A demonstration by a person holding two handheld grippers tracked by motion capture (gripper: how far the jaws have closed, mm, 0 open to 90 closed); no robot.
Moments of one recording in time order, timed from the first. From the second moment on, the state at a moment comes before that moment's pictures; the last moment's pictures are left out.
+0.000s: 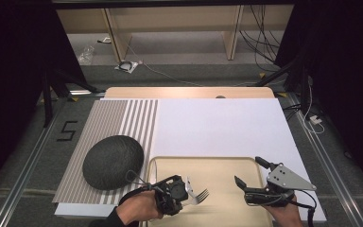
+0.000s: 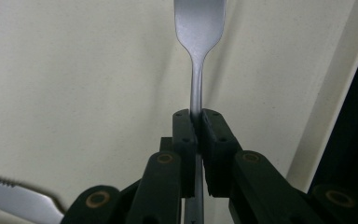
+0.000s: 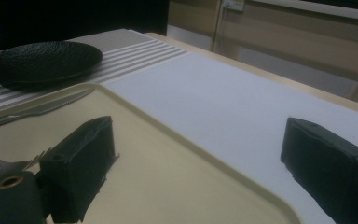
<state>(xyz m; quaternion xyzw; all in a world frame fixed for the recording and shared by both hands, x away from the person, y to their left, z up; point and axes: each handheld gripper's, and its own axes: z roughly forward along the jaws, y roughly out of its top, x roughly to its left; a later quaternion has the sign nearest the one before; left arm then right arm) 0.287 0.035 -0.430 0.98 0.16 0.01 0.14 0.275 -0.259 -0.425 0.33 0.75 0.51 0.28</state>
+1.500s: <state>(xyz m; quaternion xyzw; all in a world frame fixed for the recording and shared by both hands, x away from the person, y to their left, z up) 0.275 0.031 -0.441 0.98 0.14 0.00 0.17 0.275 -0.258 -0.425 0.33 0.75 0.51 0.28</state>
